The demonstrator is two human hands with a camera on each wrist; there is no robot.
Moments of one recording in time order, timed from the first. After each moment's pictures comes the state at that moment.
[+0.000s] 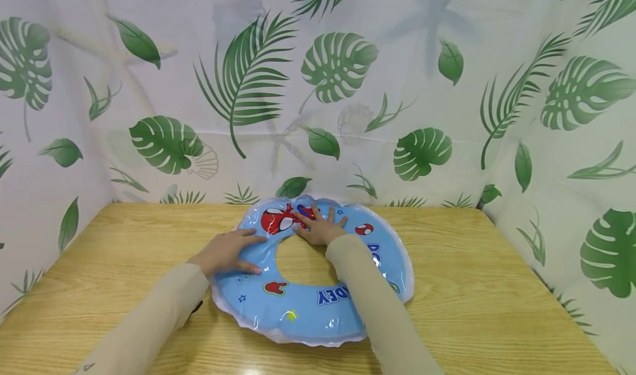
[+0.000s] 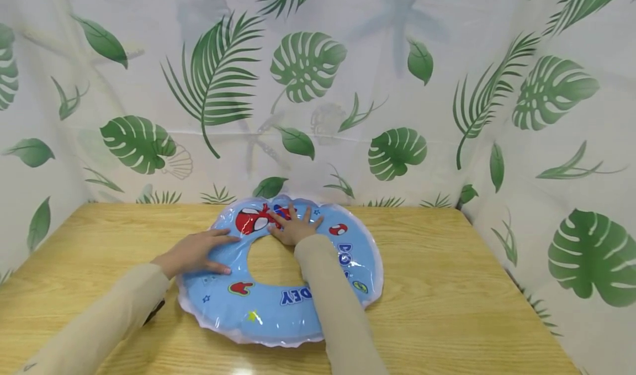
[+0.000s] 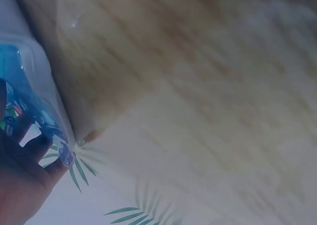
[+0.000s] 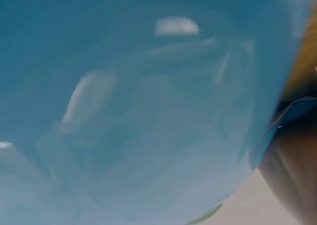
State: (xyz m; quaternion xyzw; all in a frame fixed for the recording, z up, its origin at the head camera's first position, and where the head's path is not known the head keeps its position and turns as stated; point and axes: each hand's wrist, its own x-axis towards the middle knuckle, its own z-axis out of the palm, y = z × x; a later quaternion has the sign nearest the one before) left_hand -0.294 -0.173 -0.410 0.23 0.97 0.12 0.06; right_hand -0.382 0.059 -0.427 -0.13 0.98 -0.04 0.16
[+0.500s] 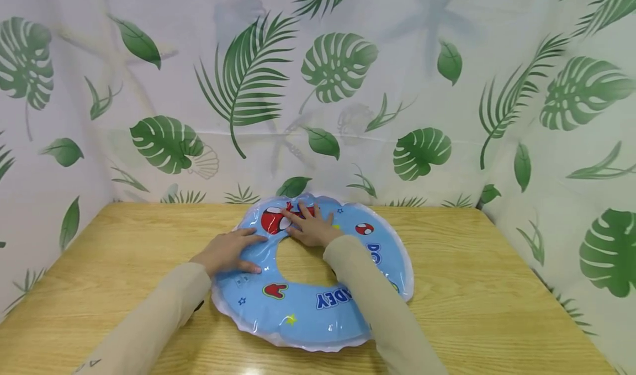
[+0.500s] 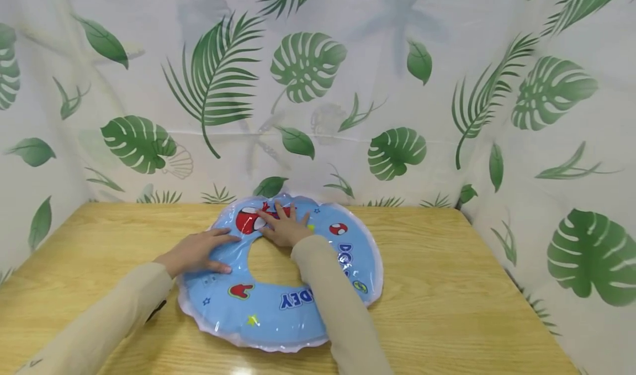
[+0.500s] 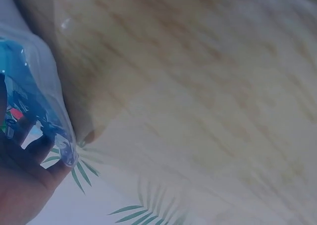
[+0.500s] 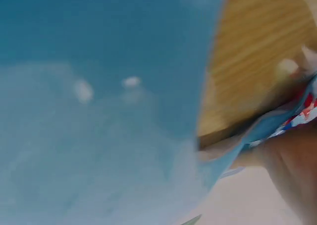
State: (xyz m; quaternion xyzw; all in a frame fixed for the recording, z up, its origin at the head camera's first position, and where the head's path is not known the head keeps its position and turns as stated) left_hand -0.291 -0.169 -0.407 0.22 0.97 0.10 0.06; right_hand -0.373 0.047 -0.419 -0.20 0.97 -0.04 0.12
